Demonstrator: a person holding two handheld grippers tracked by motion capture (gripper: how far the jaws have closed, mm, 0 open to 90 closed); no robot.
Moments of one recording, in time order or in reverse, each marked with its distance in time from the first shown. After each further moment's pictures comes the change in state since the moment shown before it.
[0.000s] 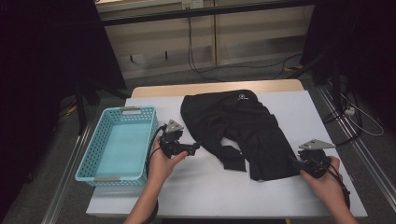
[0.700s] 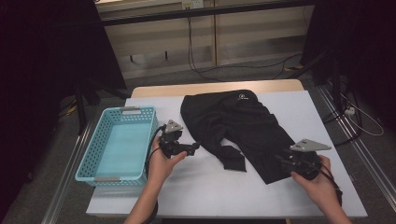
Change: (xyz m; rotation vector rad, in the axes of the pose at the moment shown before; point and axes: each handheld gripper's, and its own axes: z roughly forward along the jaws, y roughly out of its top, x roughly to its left) left arm 0.001 -0.003 0.001 -0.002 0.004 -0.012; right arm 0.044 0.020 -0.015 -0.111 0.150 -0.089
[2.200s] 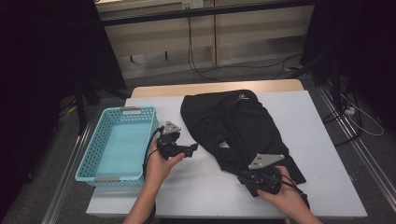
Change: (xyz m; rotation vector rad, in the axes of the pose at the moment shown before) left arm 0.002 -0.005 -0.006 0.009 0.007 -0.007; right arm 0.080 0.010 0.026 0.081 0.308 -0.151
